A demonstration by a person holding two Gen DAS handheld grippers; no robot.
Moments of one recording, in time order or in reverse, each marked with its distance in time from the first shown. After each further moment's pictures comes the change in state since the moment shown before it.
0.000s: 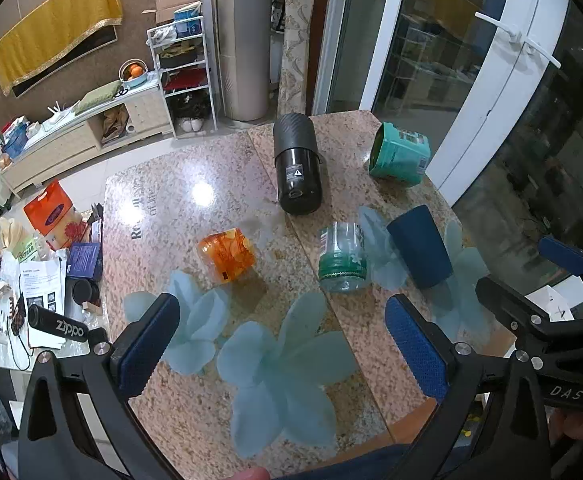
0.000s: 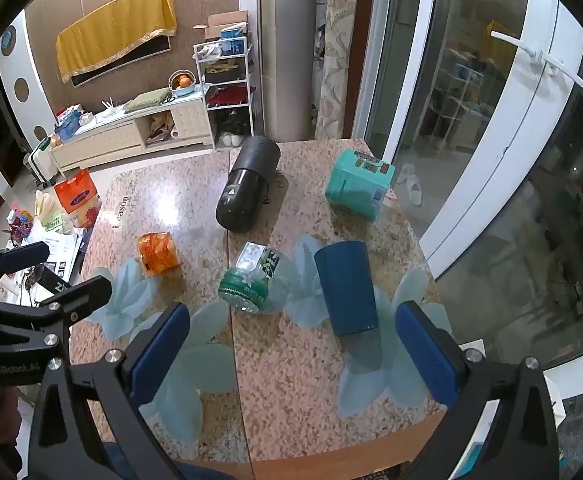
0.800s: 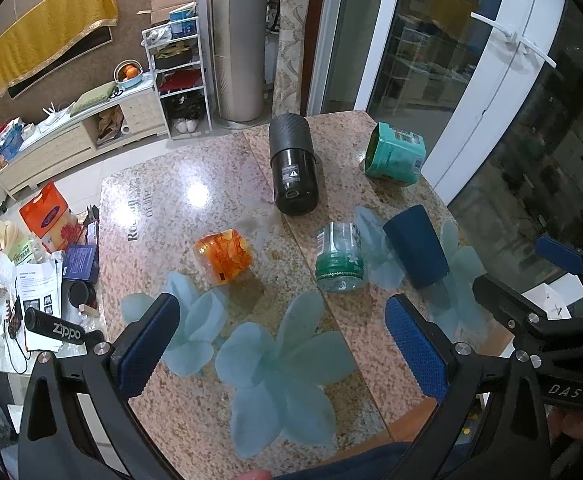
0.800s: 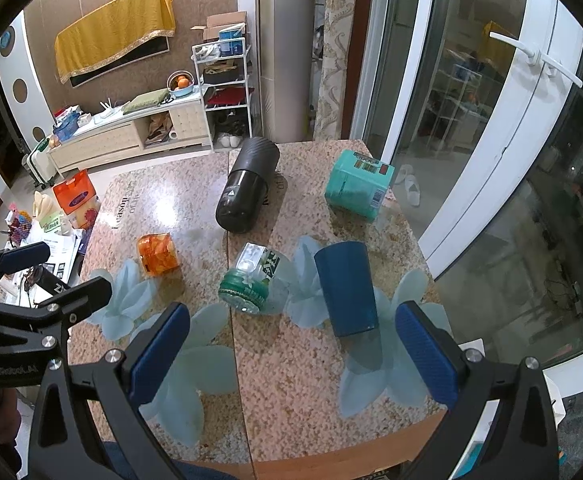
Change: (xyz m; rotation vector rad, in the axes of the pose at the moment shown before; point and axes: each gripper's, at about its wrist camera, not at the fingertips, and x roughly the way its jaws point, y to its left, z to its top) left arm 0.000 0.004 0.001 0.007 0.001 -0.020; right arm -0.003 0.001 0.000 0.007 -0.002 -0.001
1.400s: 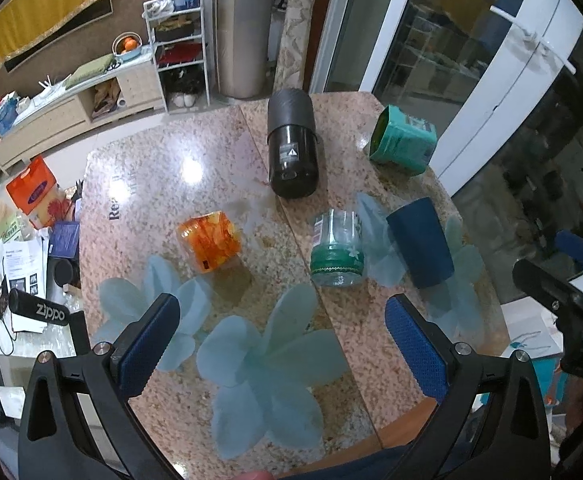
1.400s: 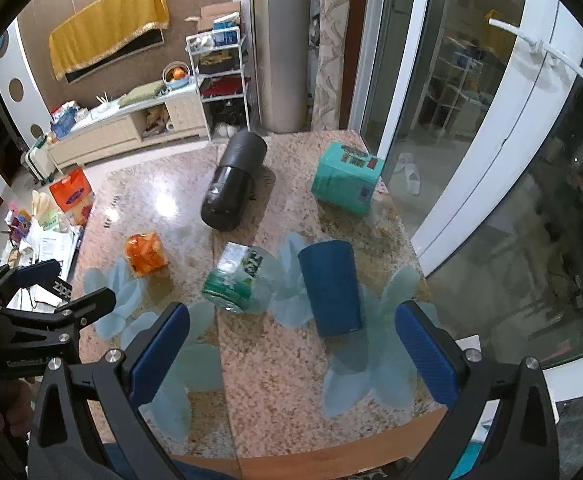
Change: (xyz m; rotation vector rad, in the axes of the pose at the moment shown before) left arm 0.038 0.000 0.005 -0.053 0.084 -0.024; right arm 0.019 -0.026 0.013 -0.002 0.073 0.003
